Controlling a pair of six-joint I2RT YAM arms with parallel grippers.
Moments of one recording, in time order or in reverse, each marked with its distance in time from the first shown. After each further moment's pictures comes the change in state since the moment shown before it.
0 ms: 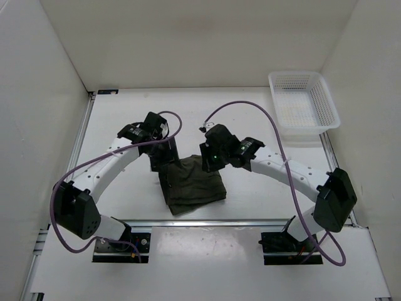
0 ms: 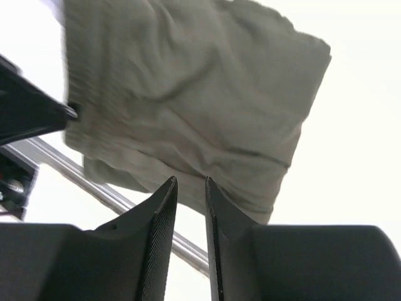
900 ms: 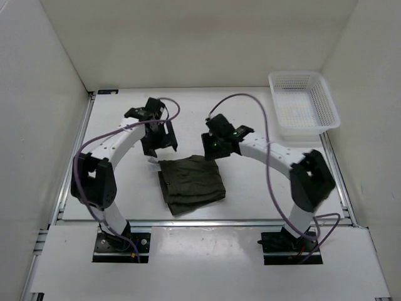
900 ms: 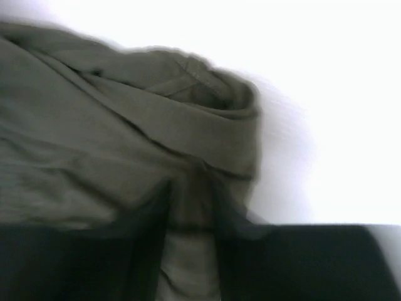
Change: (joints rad) left arm 0.126 0.315 0.150 0.055 -0.164 0.085; right arm -0.157 0.293 0.090 0.058 -0.017 -0.010
